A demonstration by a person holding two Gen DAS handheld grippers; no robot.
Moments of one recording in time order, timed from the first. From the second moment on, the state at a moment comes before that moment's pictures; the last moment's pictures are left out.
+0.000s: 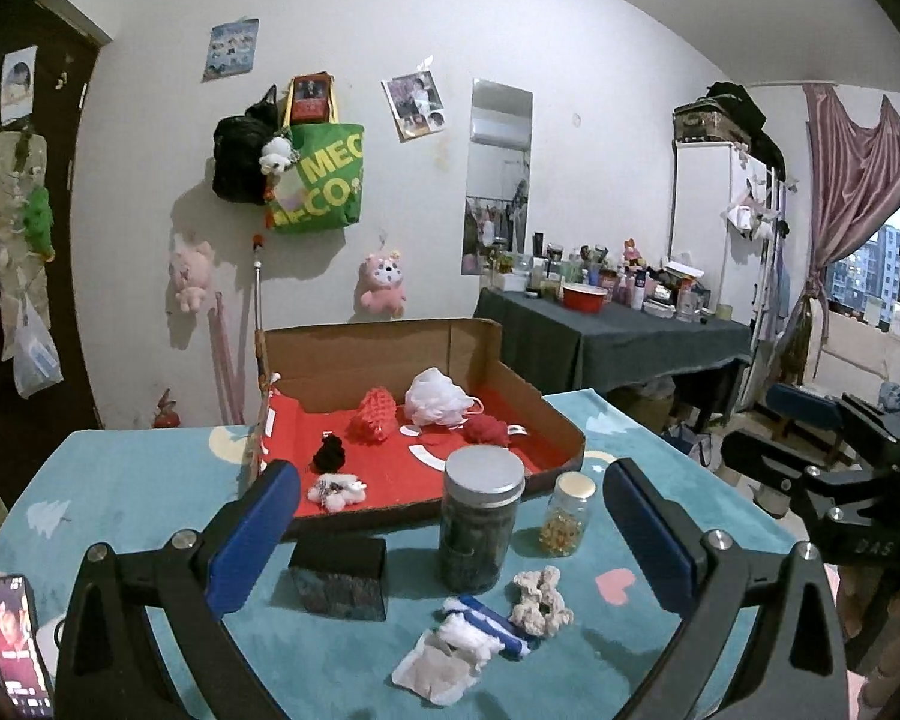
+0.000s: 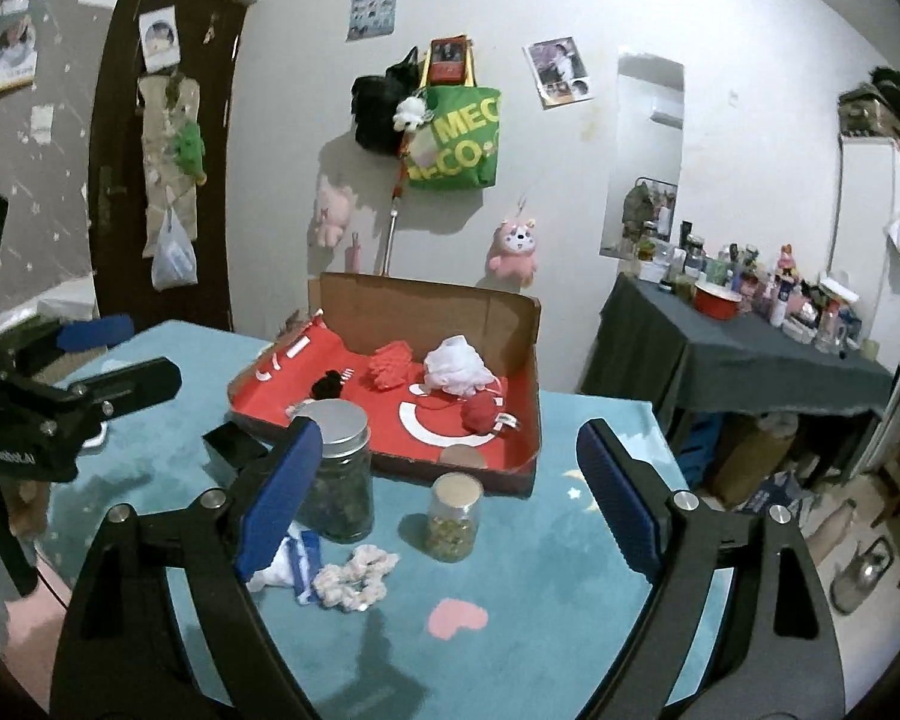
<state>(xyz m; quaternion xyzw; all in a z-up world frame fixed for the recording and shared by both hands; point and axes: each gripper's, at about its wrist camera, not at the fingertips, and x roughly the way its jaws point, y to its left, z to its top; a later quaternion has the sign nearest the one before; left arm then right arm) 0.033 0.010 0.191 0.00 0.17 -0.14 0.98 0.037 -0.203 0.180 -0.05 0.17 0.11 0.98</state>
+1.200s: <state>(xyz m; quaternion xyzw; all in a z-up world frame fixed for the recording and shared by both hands) 0.016 0.003 0.055 -0.02 0.25 -0.09 0.96 0.013 -0.206 0.021 0.01 0.25 0.05 0.97</state>
